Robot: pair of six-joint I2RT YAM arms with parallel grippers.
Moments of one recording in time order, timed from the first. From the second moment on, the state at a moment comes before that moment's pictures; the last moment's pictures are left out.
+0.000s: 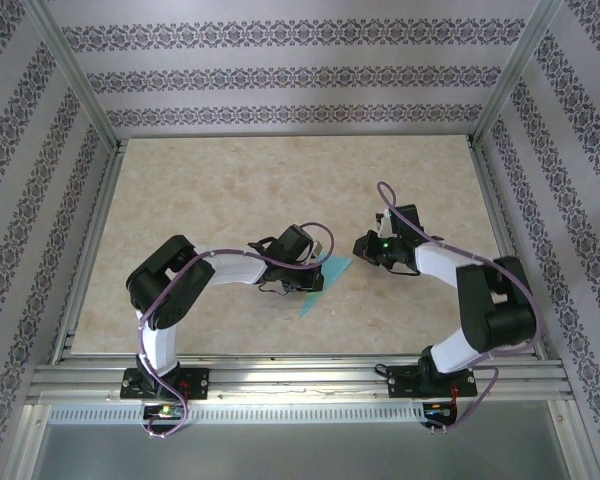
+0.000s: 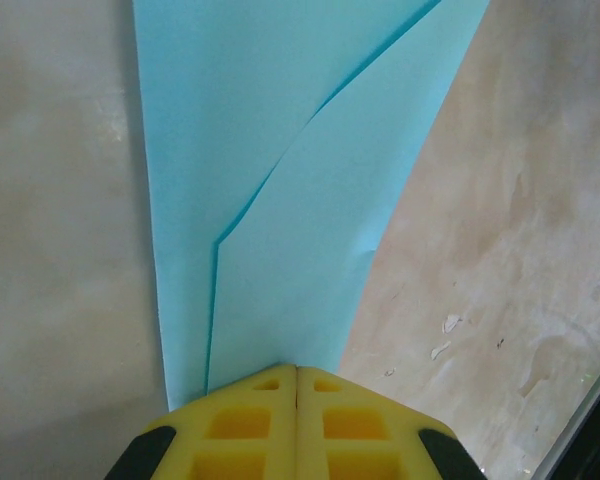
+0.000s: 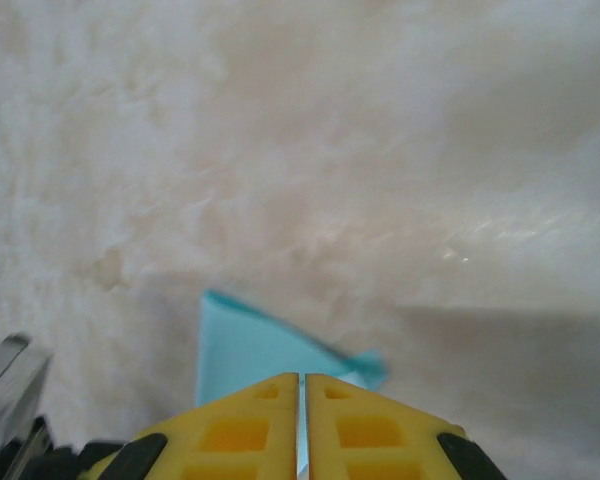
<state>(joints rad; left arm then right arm) -0.76 1.90 1.02 -0.12 0.42 -0.70 0.21 1.50 0.67 -0.11 -0.51 0.63</state>
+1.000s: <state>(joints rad) -0.64 1.71 0.91 -0.16 0.40 -0.68 0.35 1.27 0.42 -0.01 -0.50 0.86</state>
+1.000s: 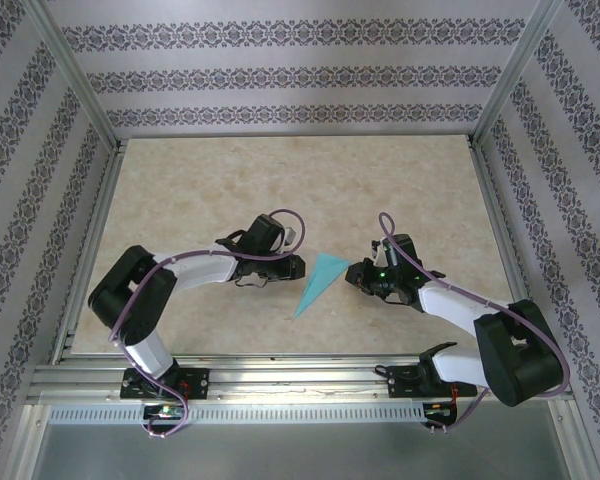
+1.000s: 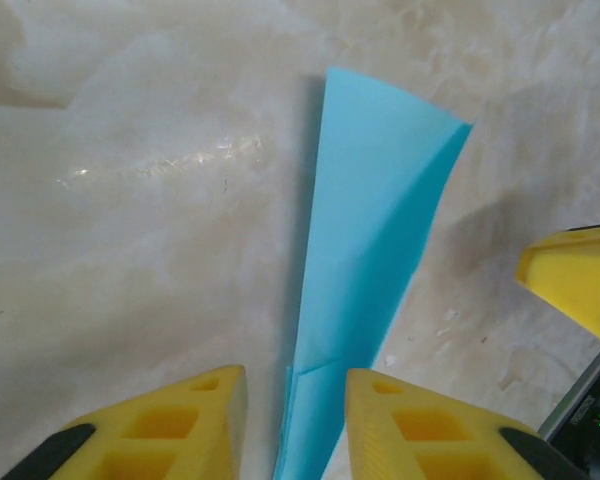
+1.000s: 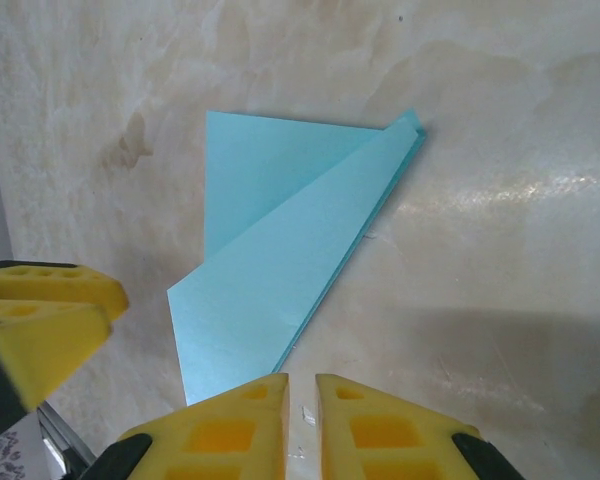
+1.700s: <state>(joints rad) -0.64 1.85 1.01 -0.26 0.54 -0.60 0.35 1.35 0.44 0.03 -0.52 0.92</state>
